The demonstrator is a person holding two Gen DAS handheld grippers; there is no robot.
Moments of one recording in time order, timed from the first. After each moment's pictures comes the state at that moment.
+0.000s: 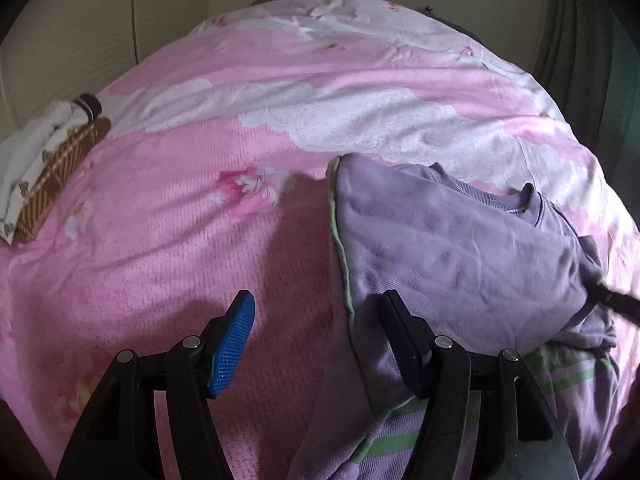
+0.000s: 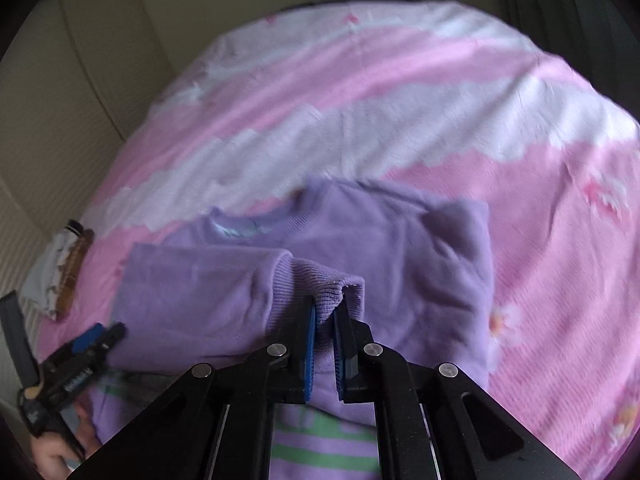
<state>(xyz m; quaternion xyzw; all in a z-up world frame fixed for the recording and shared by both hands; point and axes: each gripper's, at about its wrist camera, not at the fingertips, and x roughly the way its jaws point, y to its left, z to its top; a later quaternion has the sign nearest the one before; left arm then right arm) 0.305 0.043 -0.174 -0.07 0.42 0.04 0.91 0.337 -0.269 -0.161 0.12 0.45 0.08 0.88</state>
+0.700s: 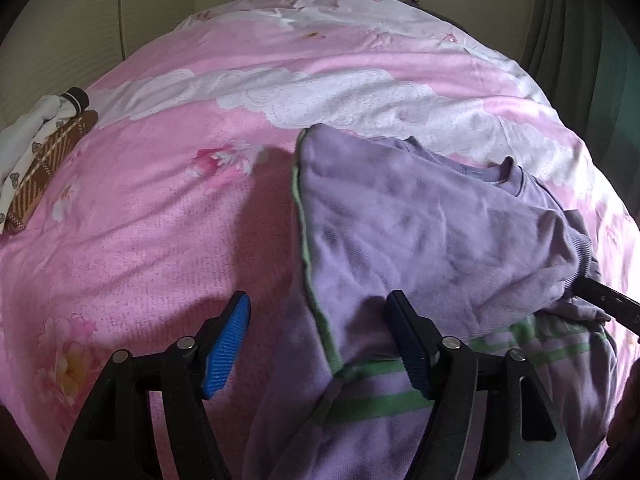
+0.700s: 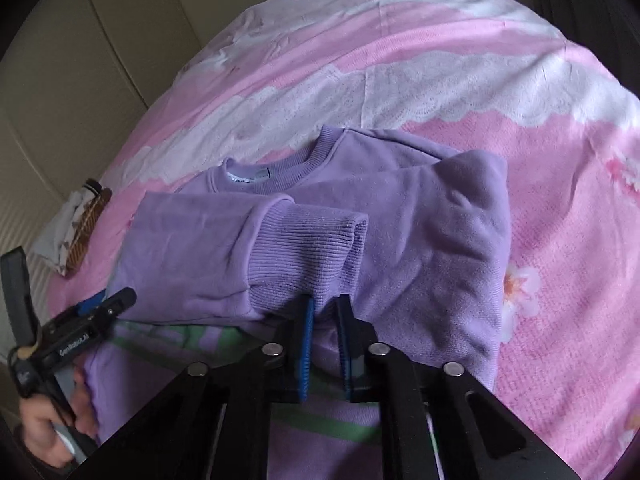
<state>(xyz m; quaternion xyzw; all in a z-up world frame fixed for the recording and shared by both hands) 0.288 0.024 -0.183 -0.06 0.42 0.02 0.90 0.313 -0.271 -0.170 0.08 0.44 0.14 0.88</state>
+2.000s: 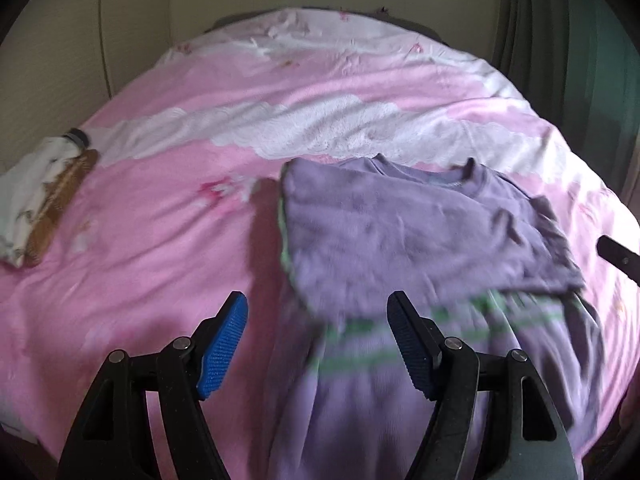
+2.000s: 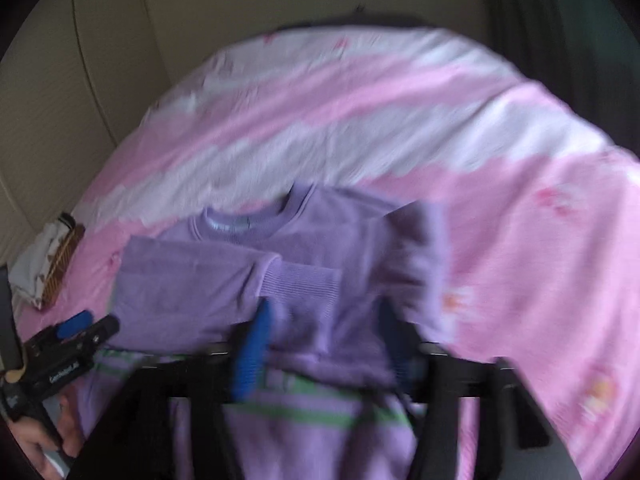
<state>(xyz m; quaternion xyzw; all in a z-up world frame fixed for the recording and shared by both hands) 0.239 0.023 -0.147 -0.02 0.39 -0.01 0.92 0.250 -0.280 -0.119 0.08 0.35 0.03 0.93</state>
